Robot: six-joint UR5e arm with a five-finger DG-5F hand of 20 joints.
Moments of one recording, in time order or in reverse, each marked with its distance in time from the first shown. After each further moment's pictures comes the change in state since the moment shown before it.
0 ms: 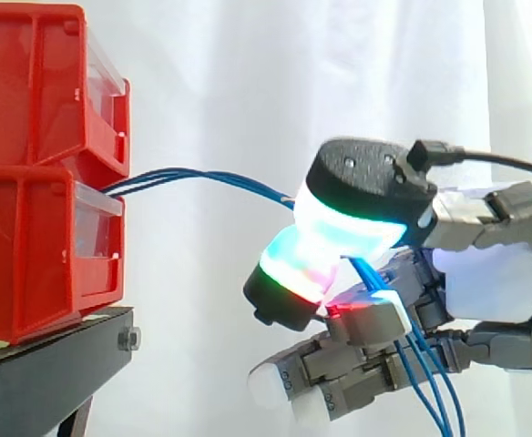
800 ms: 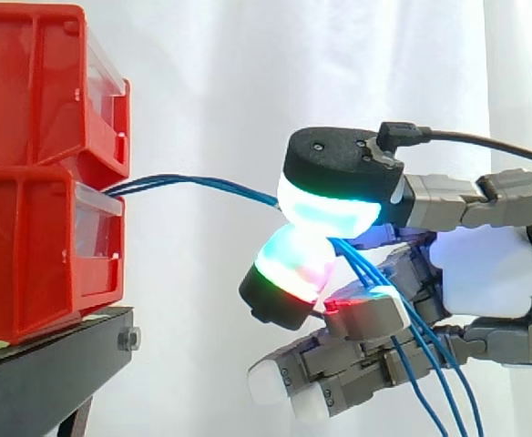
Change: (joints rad) arm -0.002 -0.001 0.011 -0.017 0.000 0.000
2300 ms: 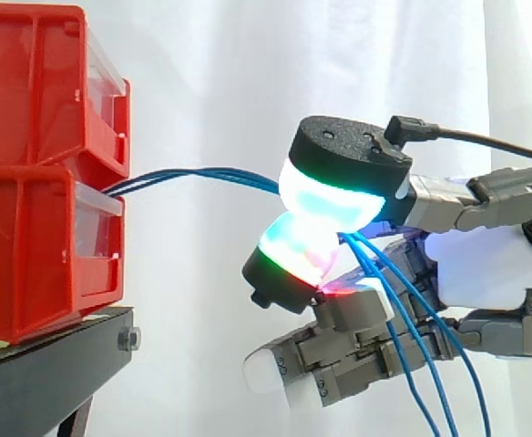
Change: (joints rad) arm -0.003 0.000 0.008 -0.002 0.000 0.000
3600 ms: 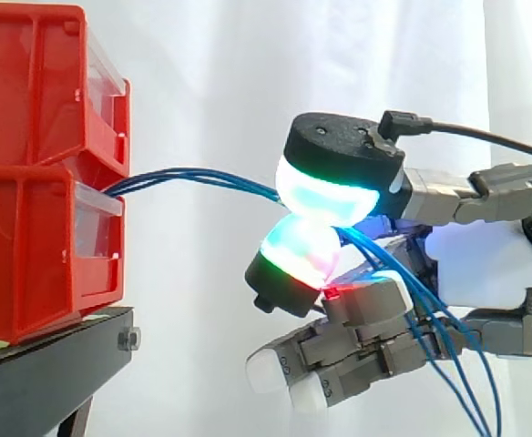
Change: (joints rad) arm 0.000 0.000 0.000 0.000 0.000 -0.001
